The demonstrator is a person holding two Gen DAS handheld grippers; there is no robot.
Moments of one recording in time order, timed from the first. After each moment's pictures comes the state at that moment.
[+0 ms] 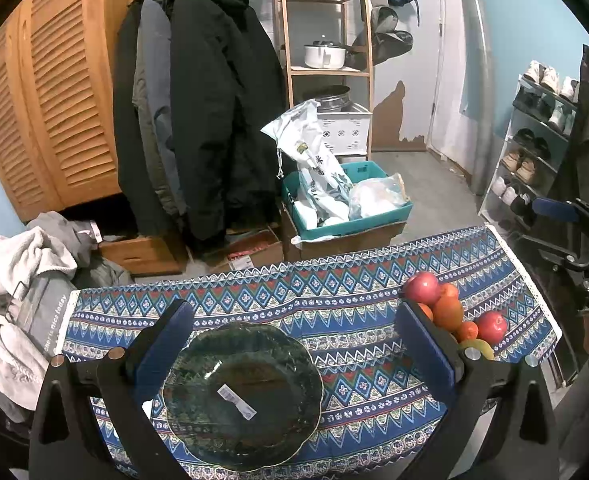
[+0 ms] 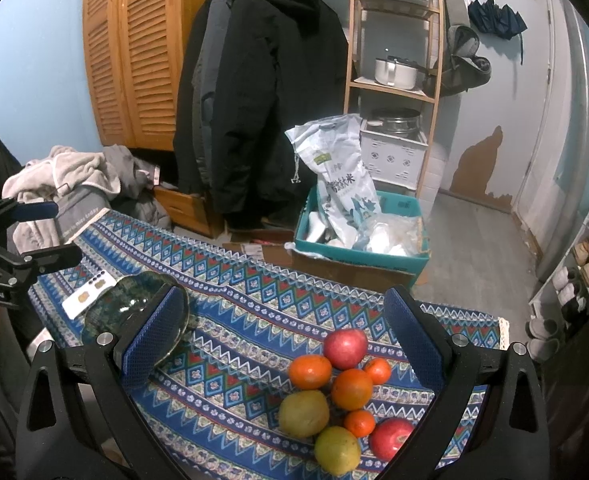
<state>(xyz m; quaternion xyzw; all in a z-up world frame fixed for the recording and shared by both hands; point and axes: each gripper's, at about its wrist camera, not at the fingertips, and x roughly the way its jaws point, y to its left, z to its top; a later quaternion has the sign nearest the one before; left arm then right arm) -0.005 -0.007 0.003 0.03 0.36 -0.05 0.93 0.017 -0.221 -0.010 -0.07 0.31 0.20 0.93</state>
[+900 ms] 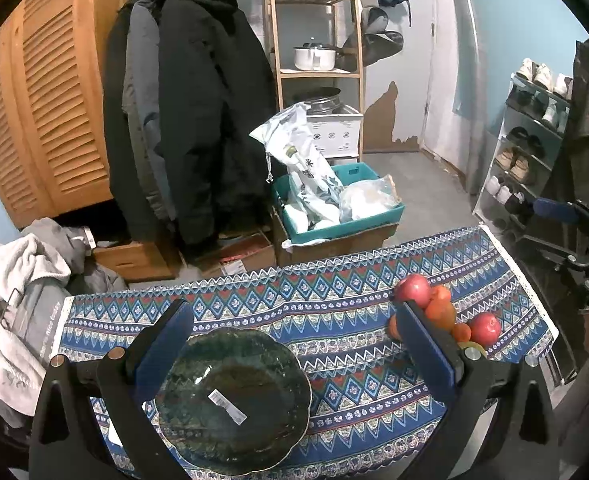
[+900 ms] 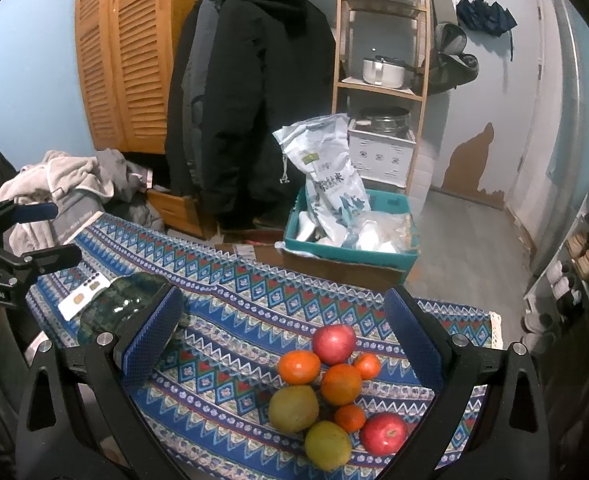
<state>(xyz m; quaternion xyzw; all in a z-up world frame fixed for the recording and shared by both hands) -0.002 -0.023 0.002 0.04 0.35 -0.06 0.93 0.011 -0.240 -0.007 -0.06 0.31 0.19 0.93</state>
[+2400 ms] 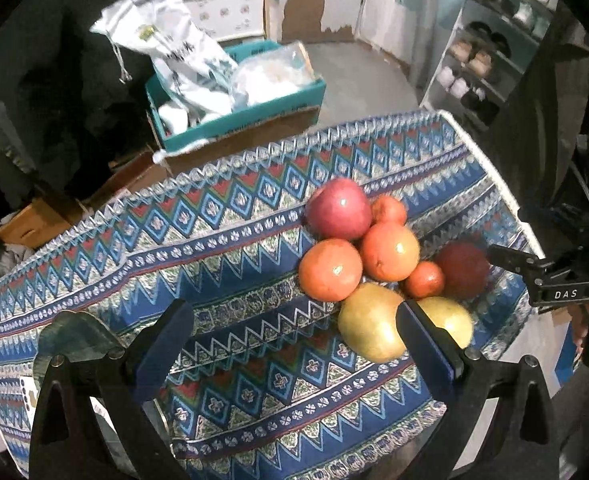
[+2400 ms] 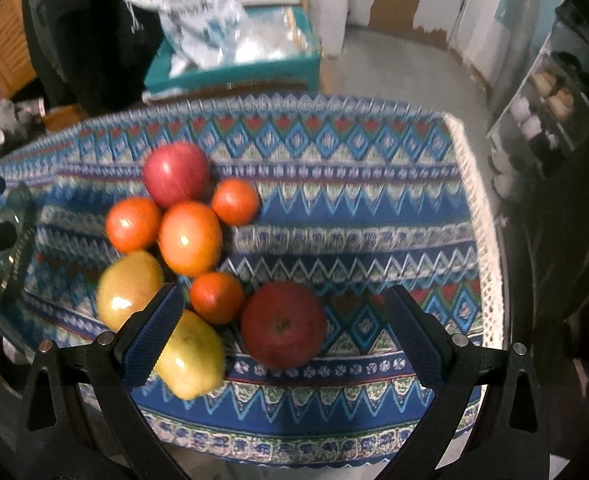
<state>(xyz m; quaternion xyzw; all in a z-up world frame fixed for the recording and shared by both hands) 0.096 -0.157 -0.150 0.08 0.53 -0.17 0.83 0.065 -0.378 -0.192 -0.02 0.55 0.05 0.83</state>
